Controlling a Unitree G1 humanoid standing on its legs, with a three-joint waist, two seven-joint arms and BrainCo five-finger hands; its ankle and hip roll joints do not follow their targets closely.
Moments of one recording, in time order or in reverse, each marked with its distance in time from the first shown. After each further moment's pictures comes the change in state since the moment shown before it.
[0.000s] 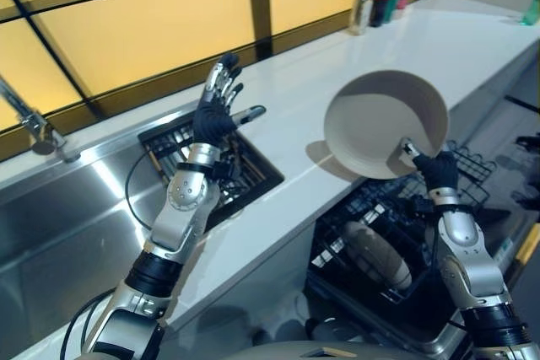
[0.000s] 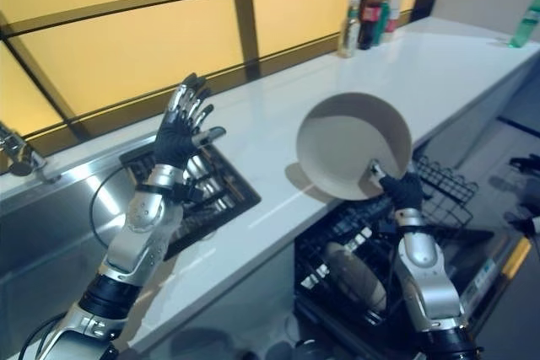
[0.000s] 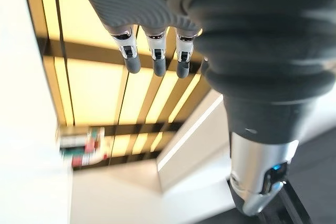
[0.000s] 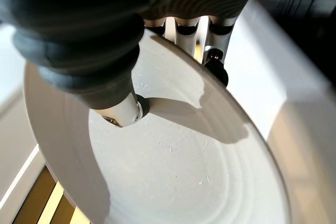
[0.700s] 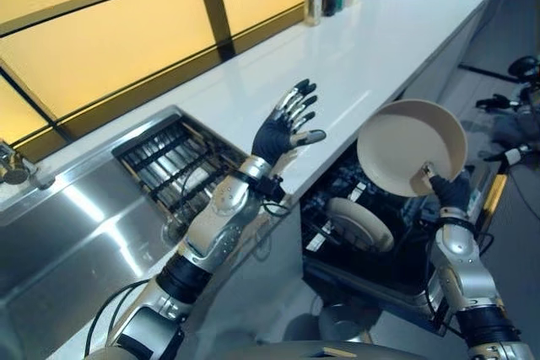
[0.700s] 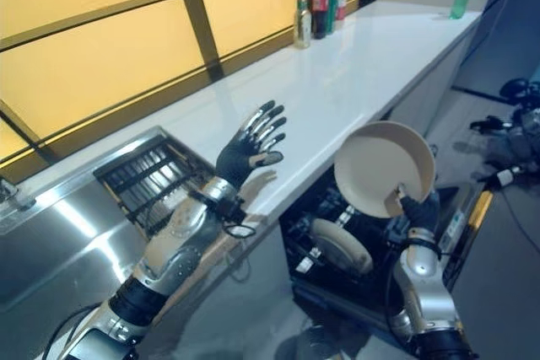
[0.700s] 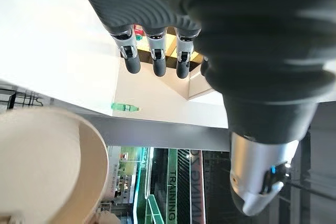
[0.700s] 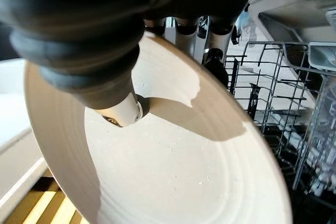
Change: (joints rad) left arm -0.014 -0.083 -0.218 -0.079 -0.156 0.139 -0.093; right arm -0.012 0.011 0.018 0.197 -0.025 -0.019 -0.167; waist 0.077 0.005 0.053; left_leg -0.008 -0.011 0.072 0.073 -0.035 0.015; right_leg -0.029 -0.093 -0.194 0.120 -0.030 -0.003
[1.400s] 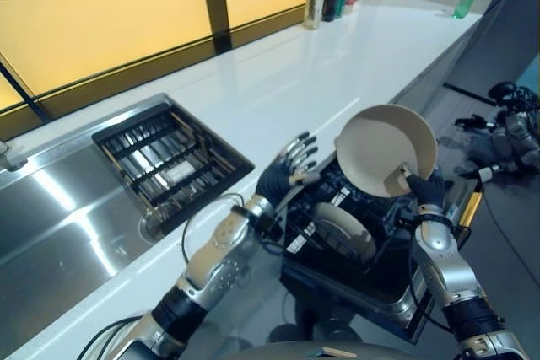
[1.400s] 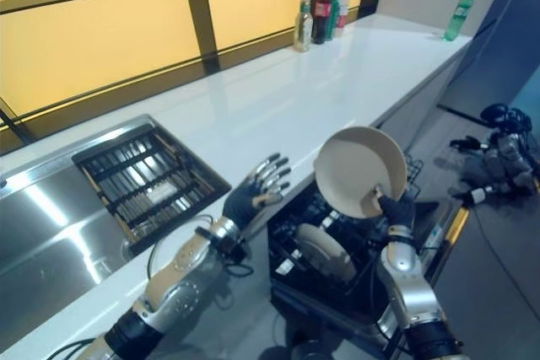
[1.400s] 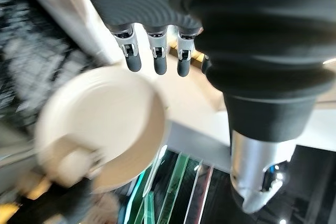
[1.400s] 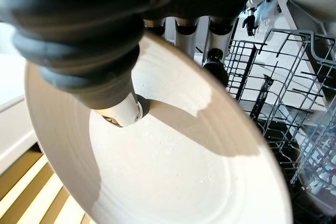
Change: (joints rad) left arm 0.220 0.054 -0.101 0.056 -0.097 0.019 -0.118; right arm -0.037 0.020 0.114 0.050 -0.017 0.003 -0.022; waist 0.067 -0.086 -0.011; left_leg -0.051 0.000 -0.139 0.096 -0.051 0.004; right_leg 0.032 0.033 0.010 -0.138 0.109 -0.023
